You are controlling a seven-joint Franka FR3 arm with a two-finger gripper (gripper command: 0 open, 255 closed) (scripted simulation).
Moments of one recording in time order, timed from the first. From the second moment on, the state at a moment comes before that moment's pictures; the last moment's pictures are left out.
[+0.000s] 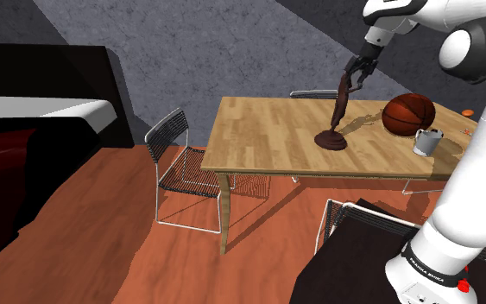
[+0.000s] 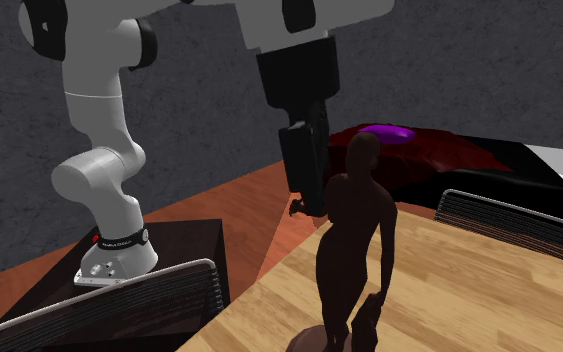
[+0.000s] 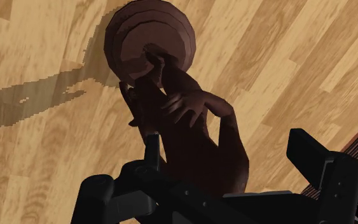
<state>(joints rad) -0.19 0.14 -0.64 -1.55 0.31 1.76 -0.52</state>
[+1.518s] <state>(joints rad) -0.20 0.15 -0.64 -1.51 0.31 1.73 -0.52</state>
